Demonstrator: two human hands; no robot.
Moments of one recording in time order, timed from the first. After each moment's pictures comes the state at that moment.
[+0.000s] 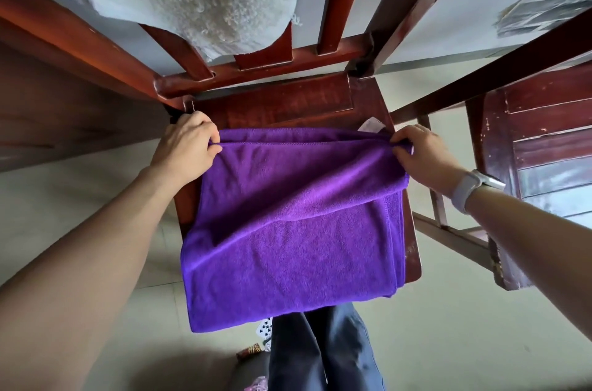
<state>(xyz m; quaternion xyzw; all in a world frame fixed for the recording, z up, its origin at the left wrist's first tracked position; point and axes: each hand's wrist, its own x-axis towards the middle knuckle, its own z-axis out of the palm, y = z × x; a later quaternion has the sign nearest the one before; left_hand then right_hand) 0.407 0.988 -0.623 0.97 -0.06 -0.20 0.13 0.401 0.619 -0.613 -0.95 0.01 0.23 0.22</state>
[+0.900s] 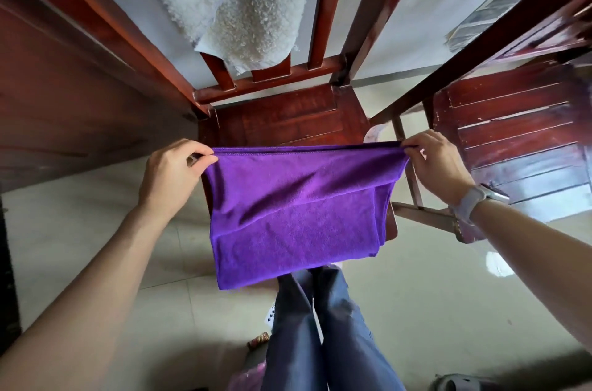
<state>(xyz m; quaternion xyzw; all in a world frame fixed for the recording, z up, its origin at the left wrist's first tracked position) 0.335 1.007 -0.502 0.95 -0.04 -0.01 0.30 0.337 0.609 -0.501 -0.97 0.01 0.10 0.23</state>
